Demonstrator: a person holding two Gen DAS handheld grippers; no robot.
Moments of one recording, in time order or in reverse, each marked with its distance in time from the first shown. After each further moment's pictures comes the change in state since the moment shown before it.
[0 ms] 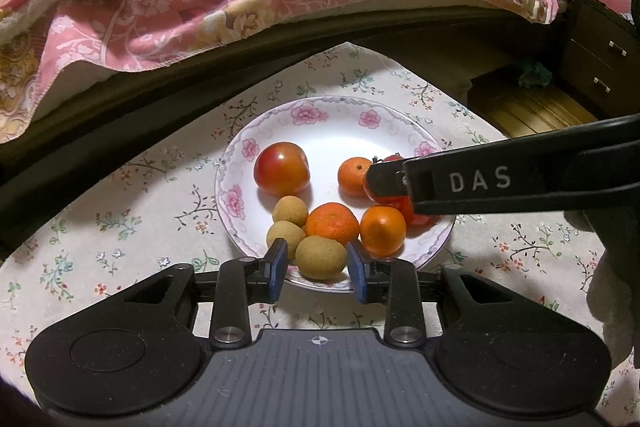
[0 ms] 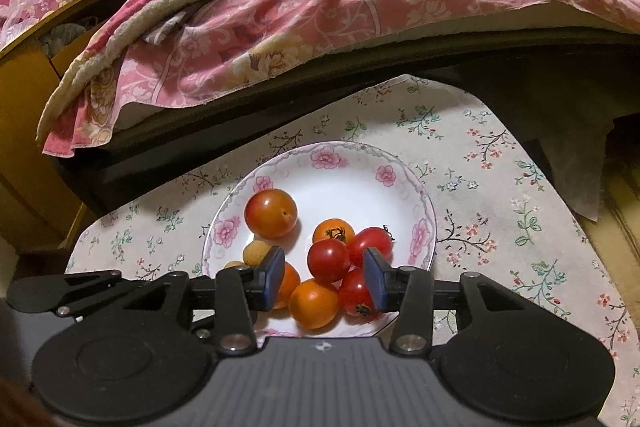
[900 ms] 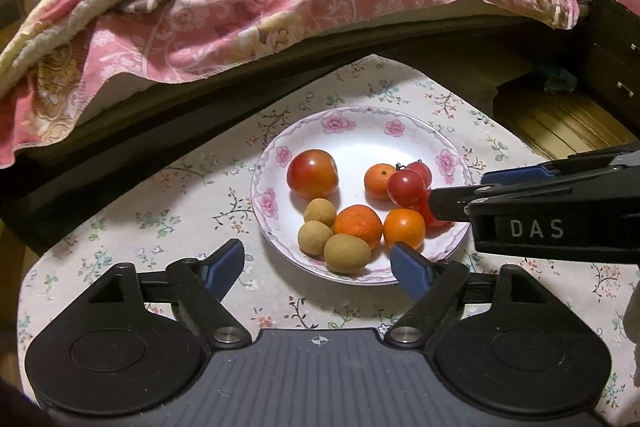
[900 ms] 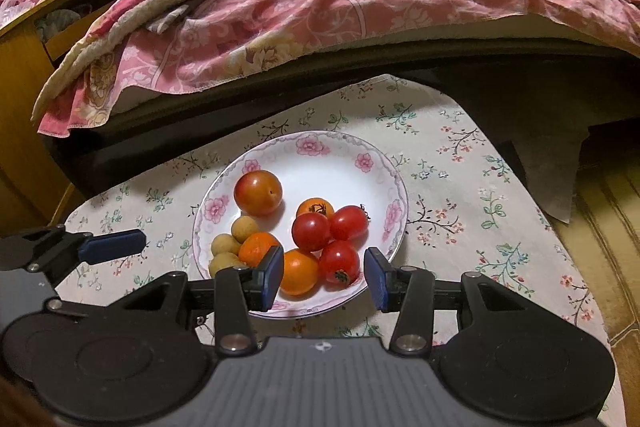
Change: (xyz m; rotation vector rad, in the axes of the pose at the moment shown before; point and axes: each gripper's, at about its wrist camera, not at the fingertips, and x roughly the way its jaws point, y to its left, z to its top) left arm -0.019 -0.003 -0.002 -0.010 -0.023 0.101; right arm -0.025 0.005 -0.017 -0.040 -0.008 -0.076
